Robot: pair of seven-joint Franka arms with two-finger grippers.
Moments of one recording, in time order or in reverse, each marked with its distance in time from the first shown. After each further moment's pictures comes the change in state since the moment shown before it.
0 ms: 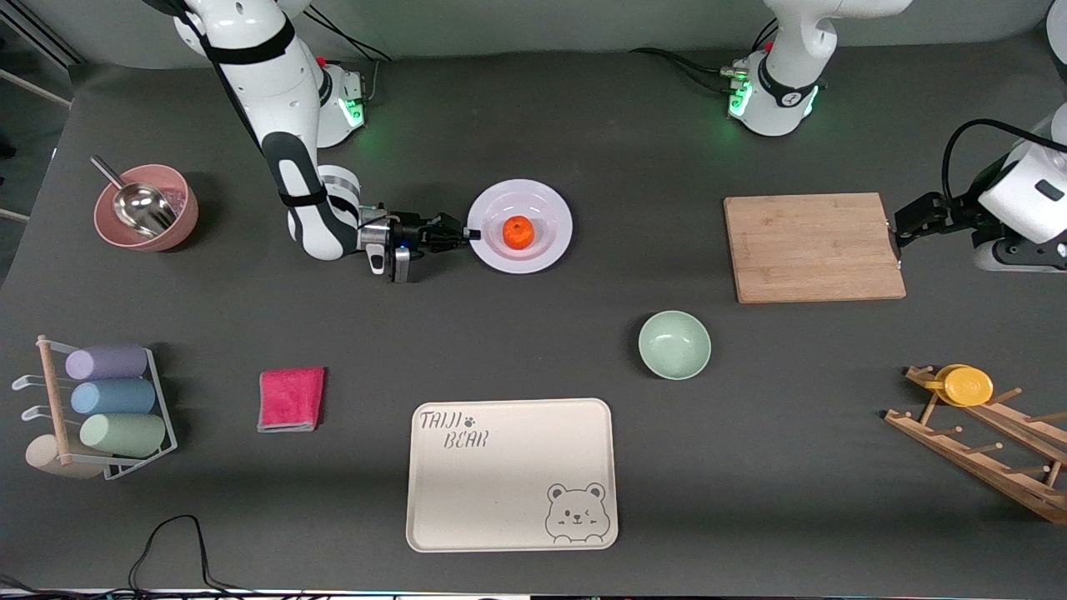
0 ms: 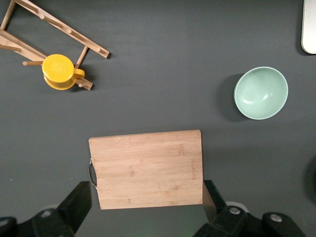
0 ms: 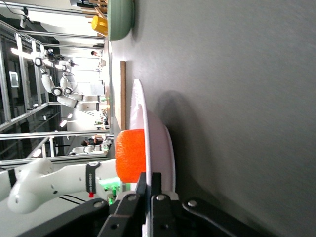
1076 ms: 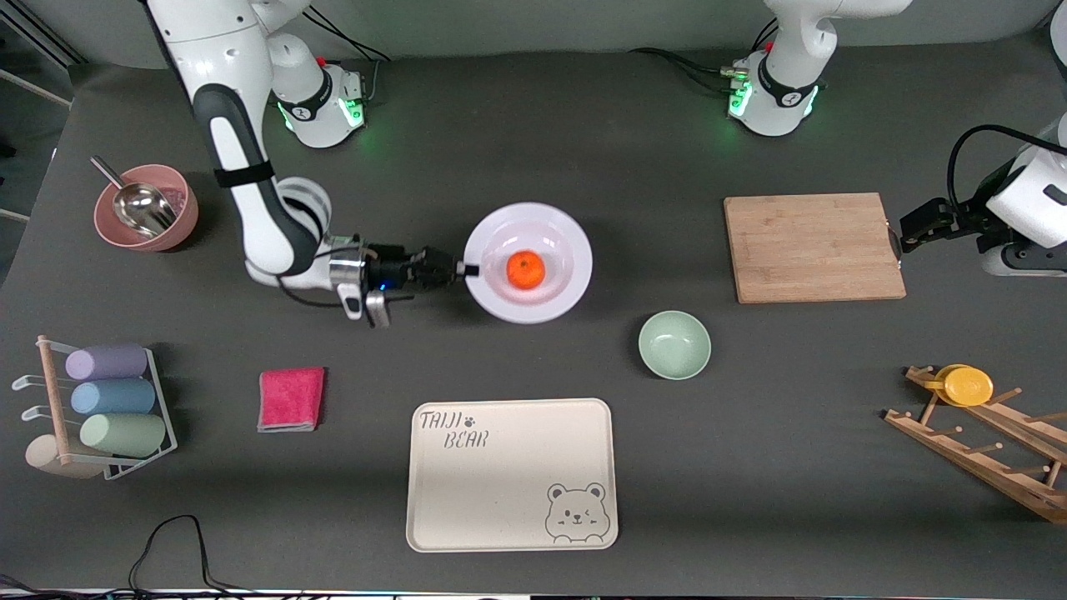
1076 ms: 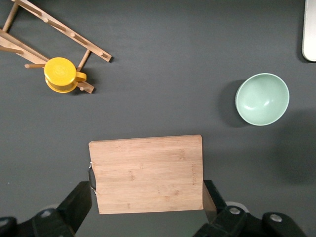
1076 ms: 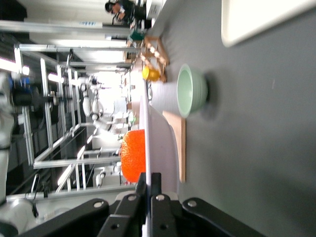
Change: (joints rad) left arm 0.002 0.002 0.014 -0.008 -0.013 0.029 -0.002; right arm -0.040 -0.089 -0.120 0.389 -0.162 0.013 0.503
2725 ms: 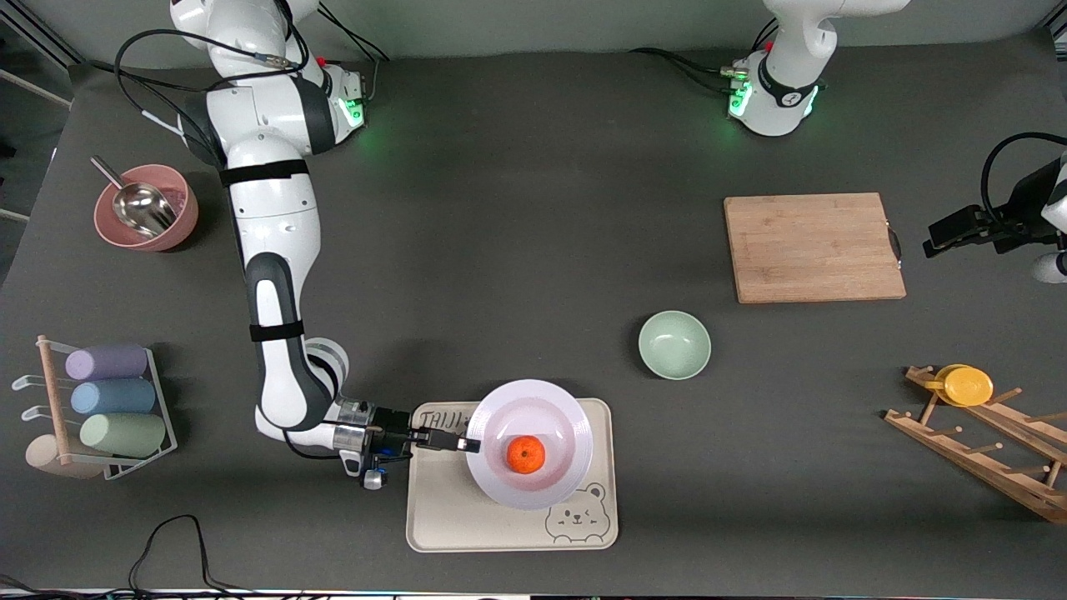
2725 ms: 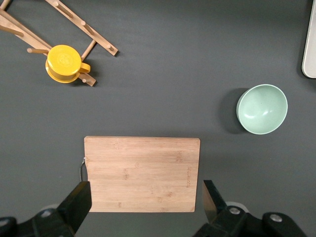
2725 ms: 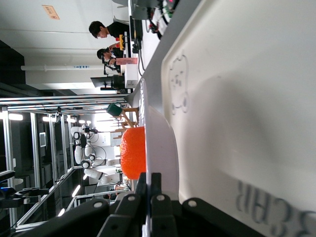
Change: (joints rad) left arm 0.072 0.008 0.019 -0.008 -0.063 0.006 -0.002; right arm -0.229 0.785 0.060 1.009 0.104 0.048 0.260
